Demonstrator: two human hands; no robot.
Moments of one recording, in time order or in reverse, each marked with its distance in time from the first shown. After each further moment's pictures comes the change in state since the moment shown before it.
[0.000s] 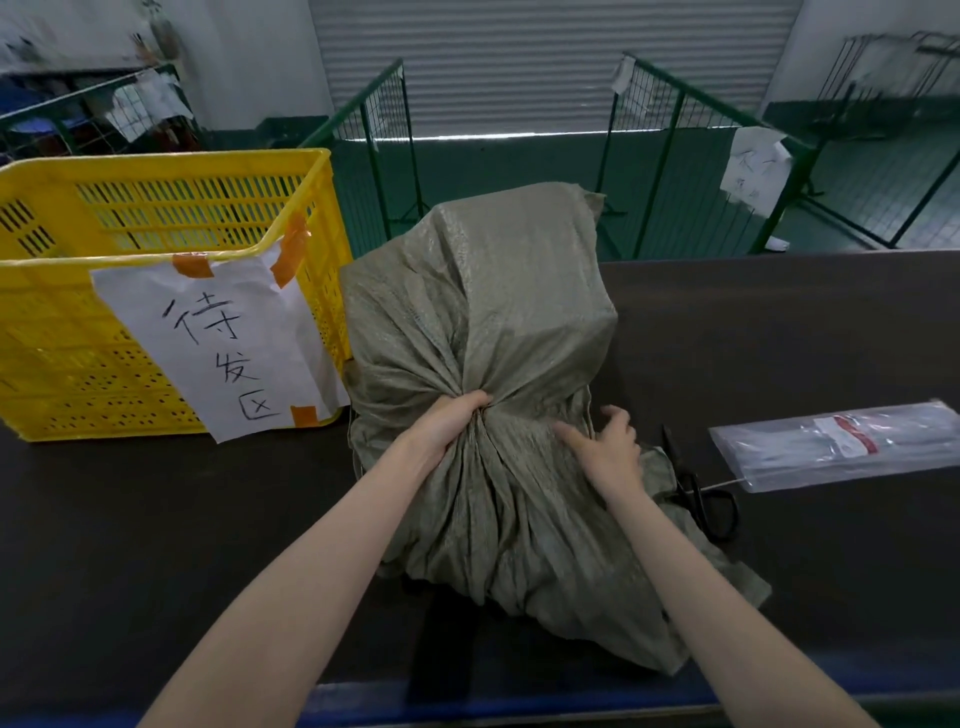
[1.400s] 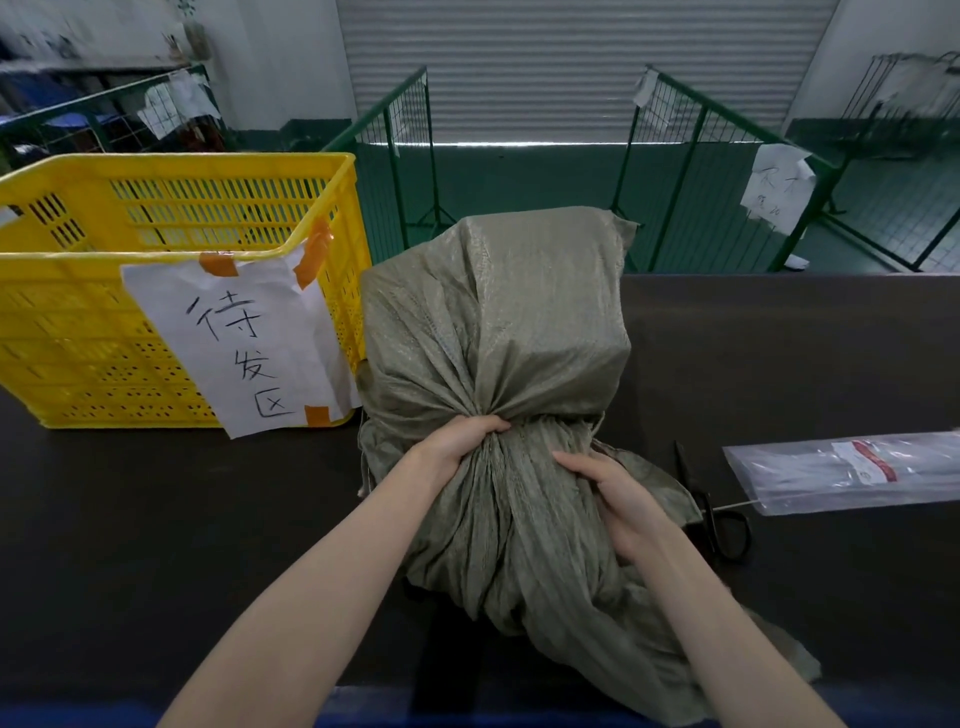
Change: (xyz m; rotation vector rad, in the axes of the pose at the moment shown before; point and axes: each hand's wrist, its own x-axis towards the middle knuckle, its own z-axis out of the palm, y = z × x) left_hand 0.008 -0.014 -0.003 -0.021 -0.062 -0.133; right_hand -0.022 0.001 -0.004 0.857 -0.660 0.186
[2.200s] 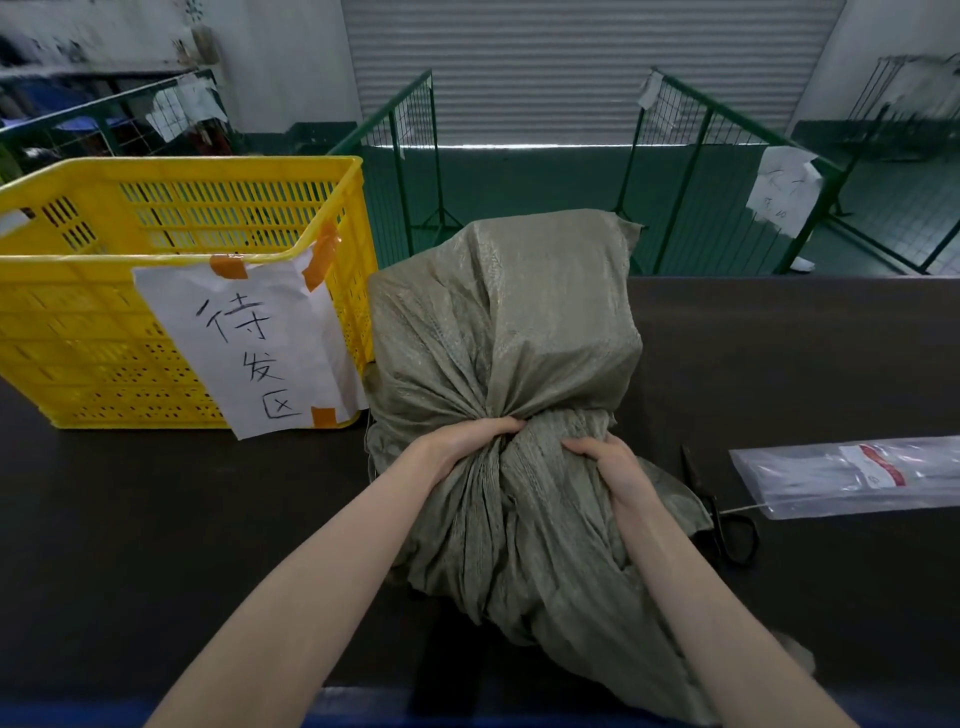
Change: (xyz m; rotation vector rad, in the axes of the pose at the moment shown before) left_hand 0.005 0.003 -0.009 0.139 -0.249 -0.126; right_hand 0.007 -0.018 0.023 -0.071 0.248 -0.196
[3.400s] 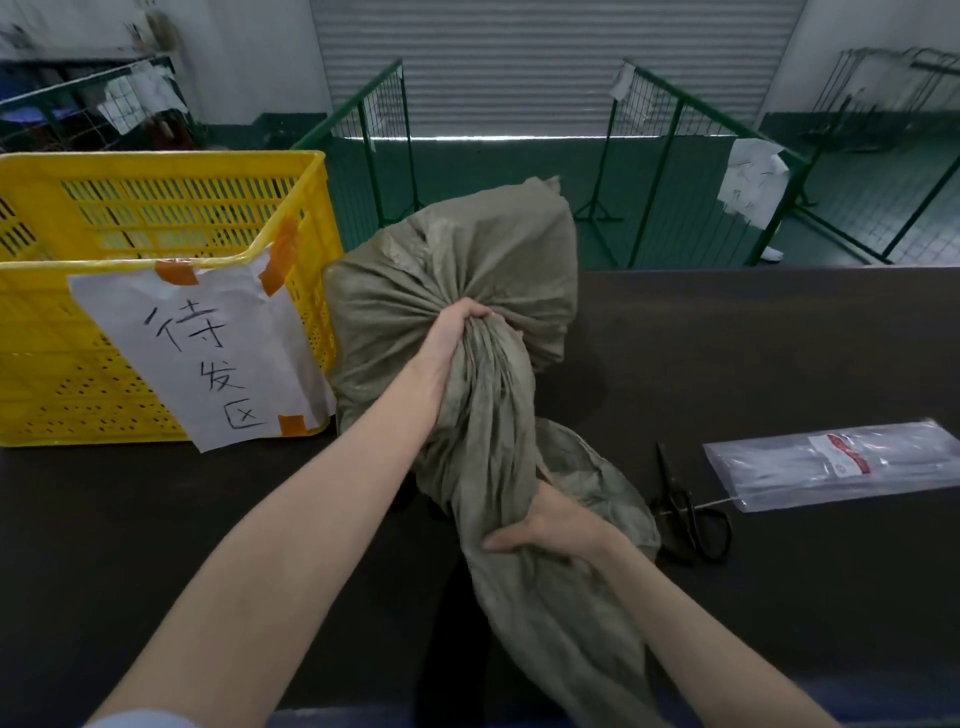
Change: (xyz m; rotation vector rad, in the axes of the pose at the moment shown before) left_hand 0.009 0.103 0.016 -0.533 -0.007 0.422; right_hand 0.006 0.040 -0.011 -0.815 -0.456 -0.076
